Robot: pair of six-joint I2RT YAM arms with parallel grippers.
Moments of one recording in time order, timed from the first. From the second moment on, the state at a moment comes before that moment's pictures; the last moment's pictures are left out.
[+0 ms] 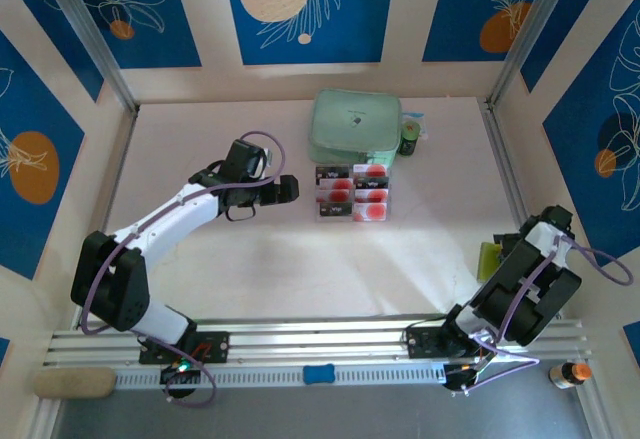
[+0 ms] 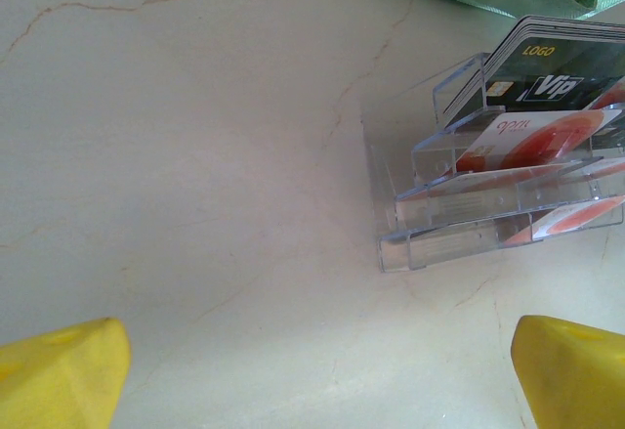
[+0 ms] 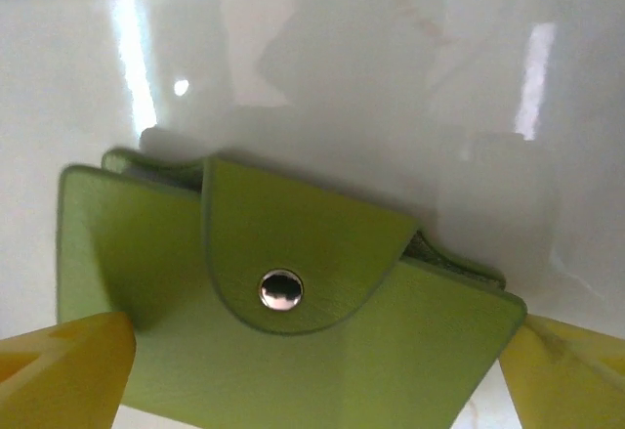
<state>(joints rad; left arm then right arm) -0.49 1.48 1.09 -0.52 0.14 -0.53 -0.75 1.36 0.71 -0.79 -0.05 0.84</state>
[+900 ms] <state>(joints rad) -0.49 1.45 1.04 -0.44 0.18 -0.59 -0.59 1.34 0.79 -0.72 -0.32 0.71</state>
